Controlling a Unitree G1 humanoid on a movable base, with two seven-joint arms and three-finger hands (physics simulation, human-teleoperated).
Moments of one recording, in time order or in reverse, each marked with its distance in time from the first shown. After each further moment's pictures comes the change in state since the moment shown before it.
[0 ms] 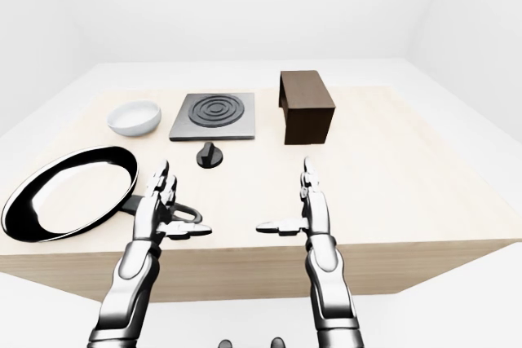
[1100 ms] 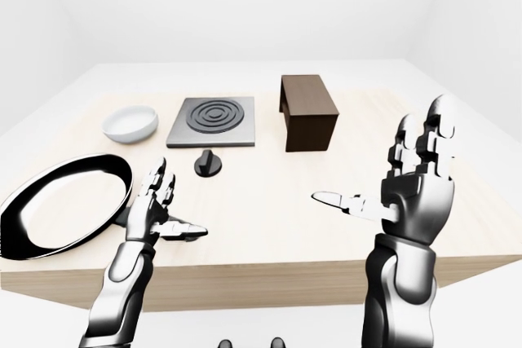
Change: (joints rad) left arm 0.028 0.009 0.018 -0.106 -0.040 0.058 -0.055; right arm 0.049 -0.040 -0.289 -0.681 0.174 0.091 -0.081
